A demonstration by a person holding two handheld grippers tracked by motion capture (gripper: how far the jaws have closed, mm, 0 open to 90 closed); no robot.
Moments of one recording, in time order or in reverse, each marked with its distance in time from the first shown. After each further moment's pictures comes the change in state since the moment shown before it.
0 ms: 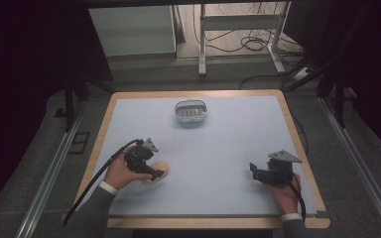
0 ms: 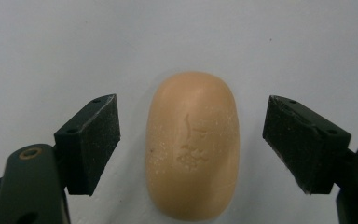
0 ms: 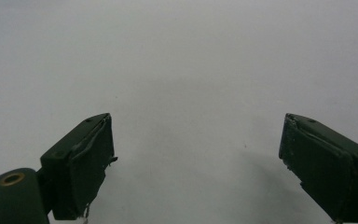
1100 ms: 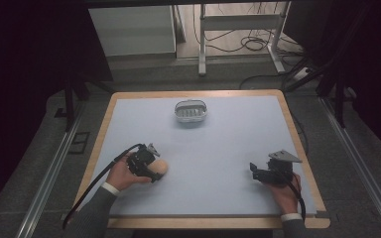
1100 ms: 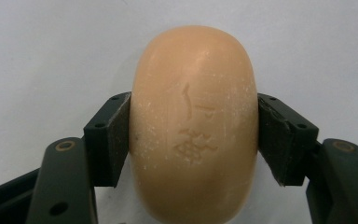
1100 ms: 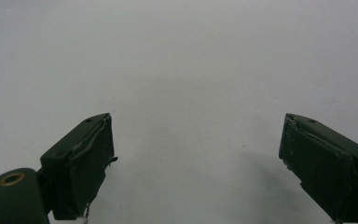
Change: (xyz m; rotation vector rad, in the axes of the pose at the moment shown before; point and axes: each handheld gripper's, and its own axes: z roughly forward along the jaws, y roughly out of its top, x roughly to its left) left arm 0.005 -0.008 0.020 0.074 -0.016 -0.014; right arm 0.000 0.000 0.000 0.001 -0.008 0.003
